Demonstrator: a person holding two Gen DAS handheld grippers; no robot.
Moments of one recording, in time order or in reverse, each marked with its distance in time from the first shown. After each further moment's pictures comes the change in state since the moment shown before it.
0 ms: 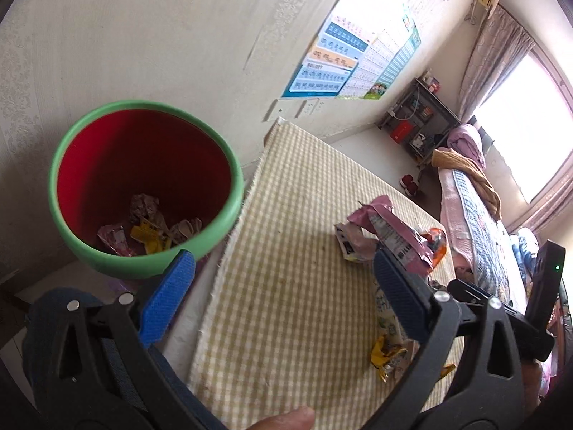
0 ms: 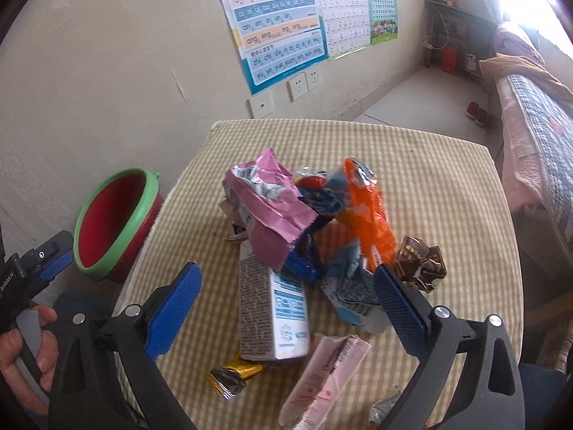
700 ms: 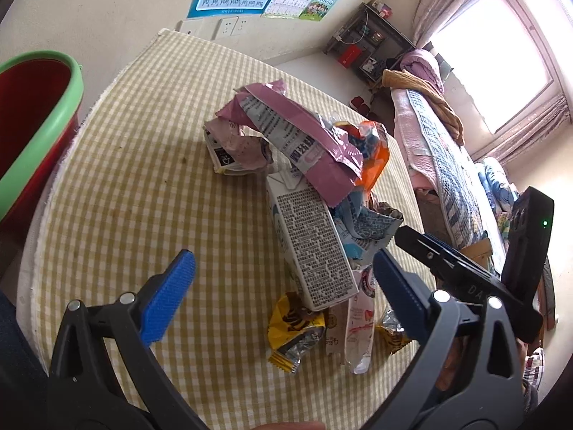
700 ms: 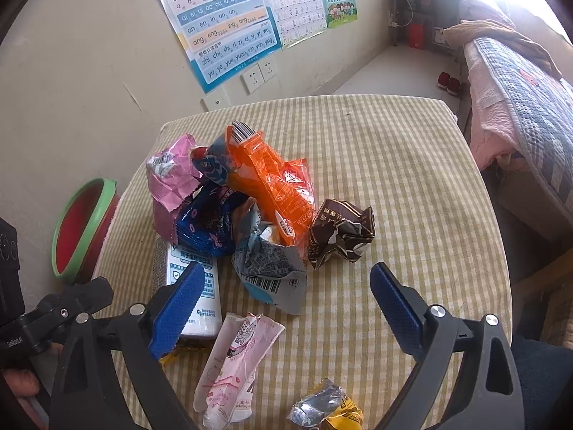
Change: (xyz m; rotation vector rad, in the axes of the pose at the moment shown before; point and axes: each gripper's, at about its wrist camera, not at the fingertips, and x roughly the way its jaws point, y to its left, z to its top) left arm 0.086 -0.102 -0.058 0.125 0.272 -0.178; right arm 0.010 -0.070 -0.026 0.119 0.021 -0.030
